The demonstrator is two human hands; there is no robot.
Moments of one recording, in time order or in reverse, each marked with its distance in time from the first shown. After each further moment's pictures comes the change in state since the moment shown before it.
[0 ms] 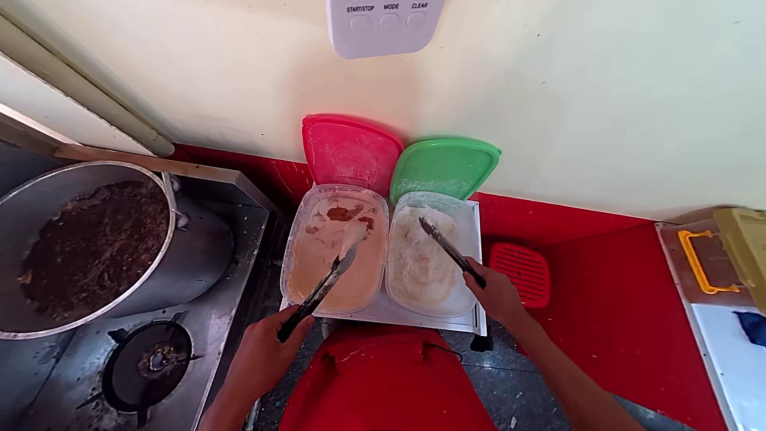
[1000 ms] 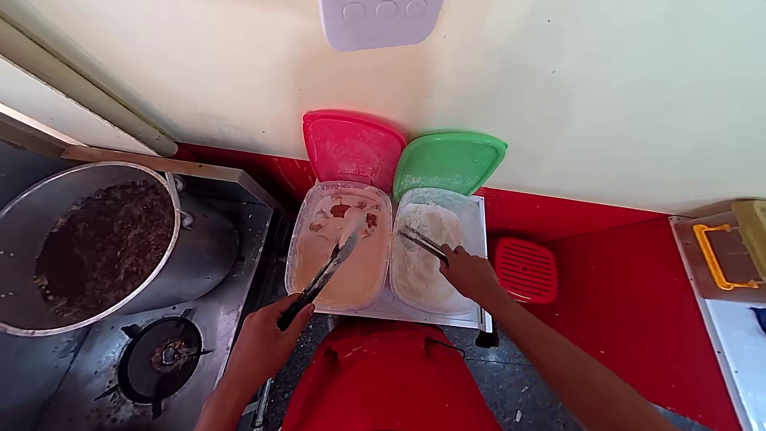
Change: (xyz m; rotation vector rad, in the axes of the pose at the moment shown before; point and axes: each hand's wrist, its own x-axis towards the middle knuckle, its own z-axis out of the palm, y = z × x) left_hand 0.010 0.008 -0.014 0.018 0.035 0.013; right_hand 0.040 -0.091 0.006 -0.517 -0.295 0.071
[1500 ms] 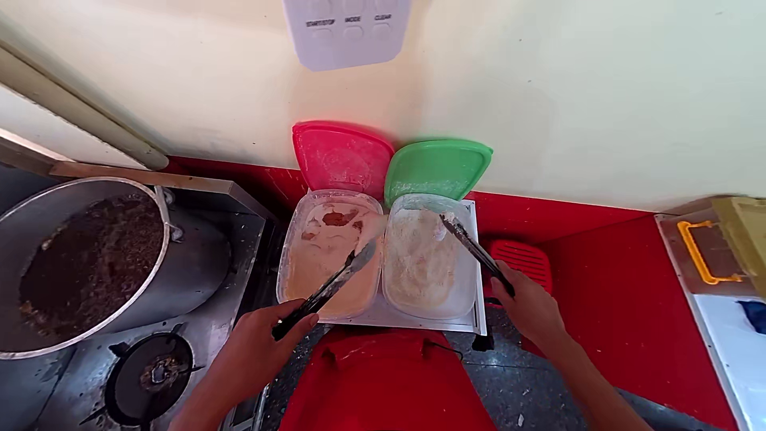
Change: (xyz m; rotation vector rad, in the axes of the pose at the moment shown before) left_hand 0.008 0.046 -0.030 0.010 -0.157 0.128; right_hand -0.083 0.105 0.013 0.351 0.355 0.089
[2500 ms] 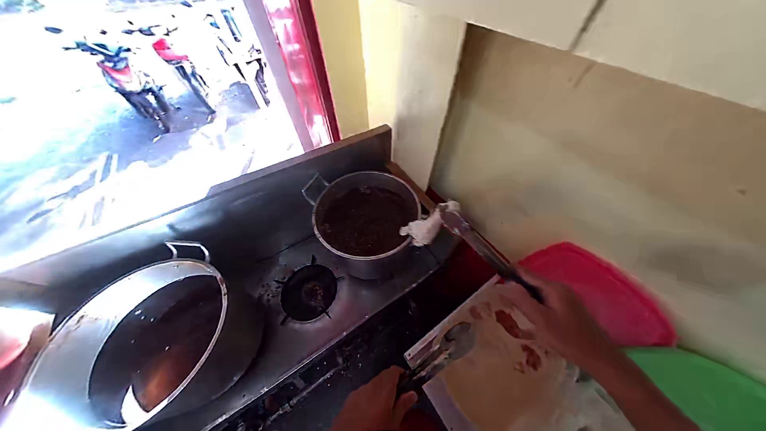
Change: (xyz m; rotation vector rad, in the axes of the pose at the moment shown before) left_hand -0.127 -0.080 0.021 -0.398 0.112 -0.505; right_hand 0.058 -0.458 -0.014 0.231 -0.290 -0.987
